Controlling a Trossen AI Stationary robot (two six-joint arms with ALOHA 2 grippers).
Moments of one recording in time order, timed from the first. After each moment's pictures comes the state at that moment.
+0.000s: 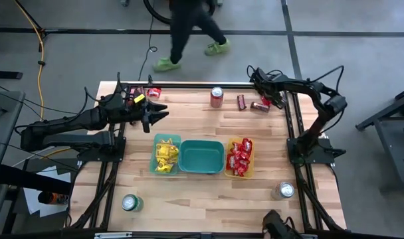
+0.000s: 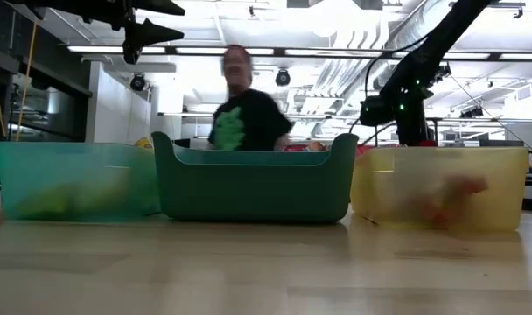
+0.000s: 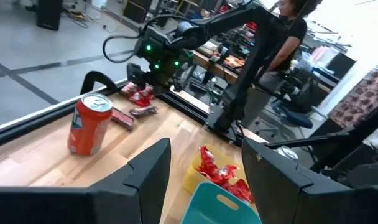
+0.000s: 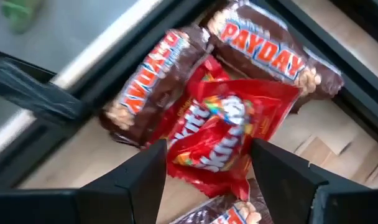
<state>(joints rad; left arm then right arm) 0.27 0.68 0.60 -0.03 0.04 -0.44 -0.92 1.68 0.98 -0.71 0.41 1.39</state>
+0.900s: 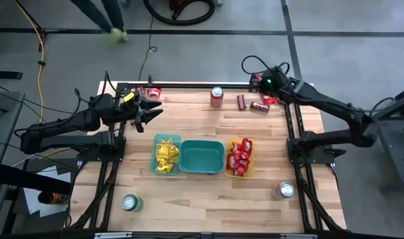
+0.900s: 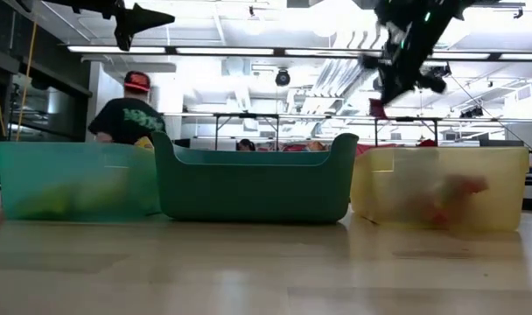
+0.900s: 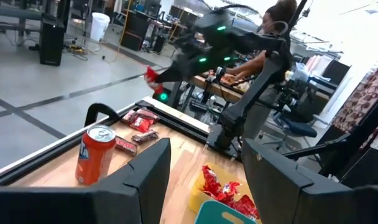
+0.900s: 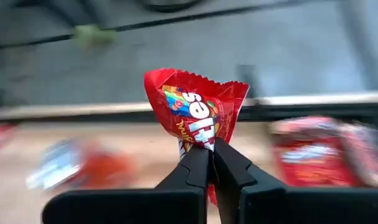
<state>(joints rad) 0.27 0.58 0.60 -0.03 0.01 -0.35 -0.63 1.15 1.00 -0.62 0.41 0.76</state>
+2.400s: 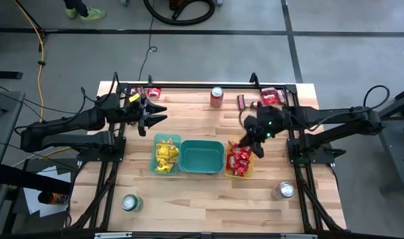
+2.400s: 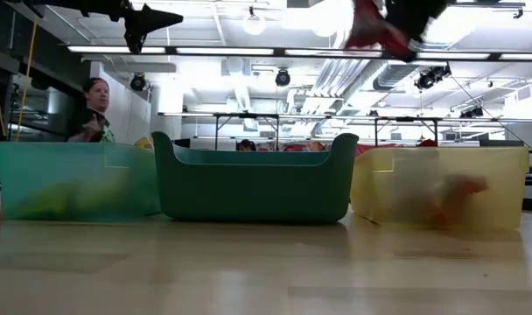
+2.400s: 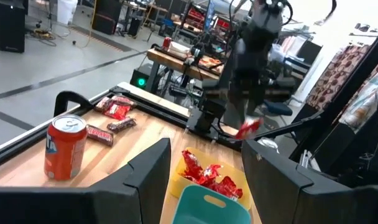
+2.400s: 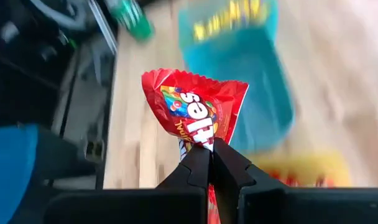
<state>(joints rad) 0.27 0.66 0.60 0.00 0.14 -0.34 0.00 1.08 0.96 -0.57 -0.26 0.39</state>
